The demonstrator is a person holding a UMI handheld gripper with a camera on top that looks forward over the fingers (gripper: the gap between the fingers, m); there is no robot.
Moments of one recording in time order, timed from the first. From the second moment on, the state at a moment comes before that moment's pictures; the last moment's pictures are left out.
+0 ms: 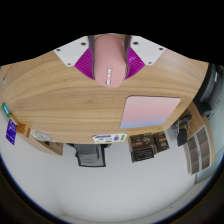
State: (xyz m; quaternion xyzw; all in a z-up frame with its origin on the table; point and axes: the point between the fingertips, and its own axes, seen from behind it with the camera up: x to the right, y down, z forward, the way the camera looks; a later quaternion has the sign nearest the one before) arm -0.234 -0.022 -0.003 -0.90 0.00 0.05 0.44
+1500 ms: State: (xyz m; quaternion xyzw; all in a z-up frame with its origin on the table) arm -0.403 -0.042 0.105 -0.88 0.02 0.11 0.46
